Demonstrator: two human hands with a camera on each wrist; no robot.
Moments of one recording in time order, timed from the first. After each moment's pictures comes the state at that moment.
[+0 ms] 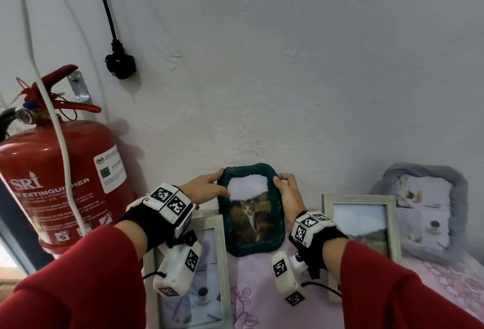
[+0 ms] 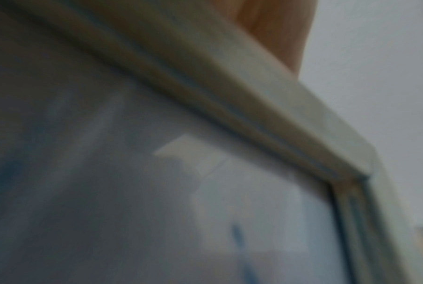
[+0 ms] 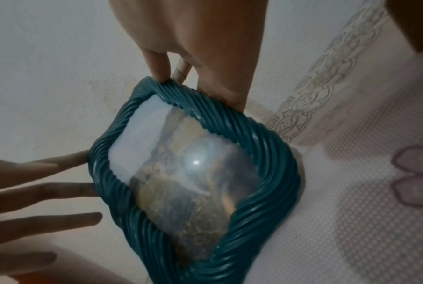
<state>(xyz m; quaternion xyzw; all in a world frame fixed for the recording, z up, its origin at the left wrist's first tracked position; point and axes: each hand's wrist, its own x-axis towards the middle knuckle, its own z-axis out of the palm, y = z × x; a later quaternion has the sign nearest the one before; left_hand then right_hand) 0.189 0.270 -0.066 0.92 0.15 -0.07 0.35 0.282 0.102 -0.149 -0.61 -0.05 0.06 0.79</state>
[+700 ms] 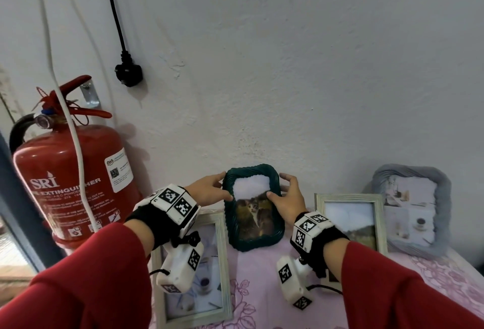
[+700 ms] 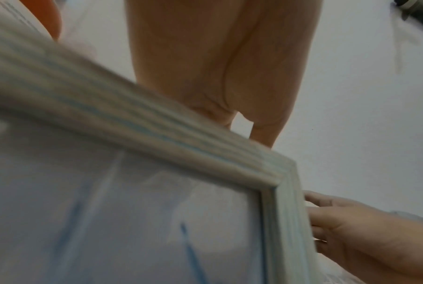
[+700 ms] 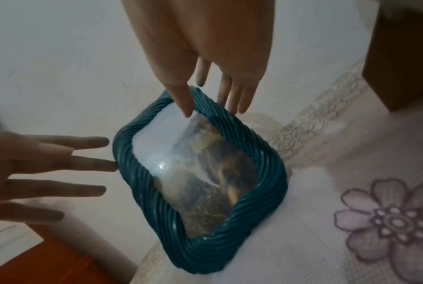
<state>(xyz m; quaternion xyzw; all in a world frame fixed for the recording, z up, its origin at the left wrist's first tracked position) 0.171 0.252 -0.053 0.94 0.12 -0.07 0.32 0.256 0.083 -0.141 -0.76 -0.10 0.00 0.64</state>
